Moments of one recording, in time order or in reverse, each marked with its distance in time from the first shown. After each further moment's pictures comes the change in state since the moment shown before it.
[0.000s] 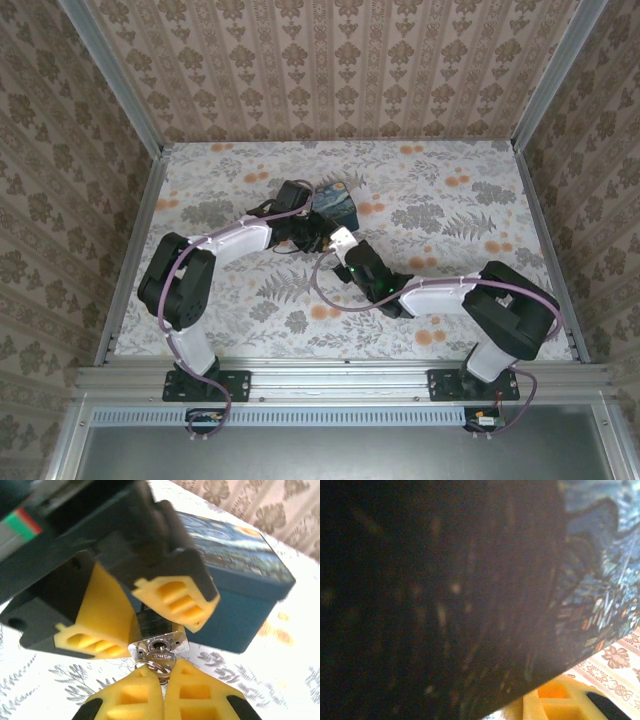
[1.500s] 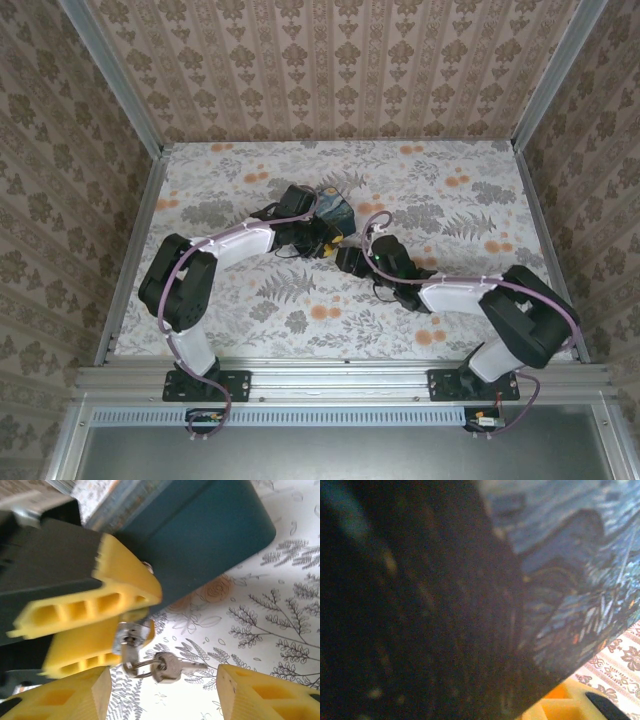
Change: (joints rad) left arm -0.024 -0.003 -0.010 -0.041 -0.031 0.021; right arm -0.172 -0.053 -0.075 -0.029 -0.472 0.785
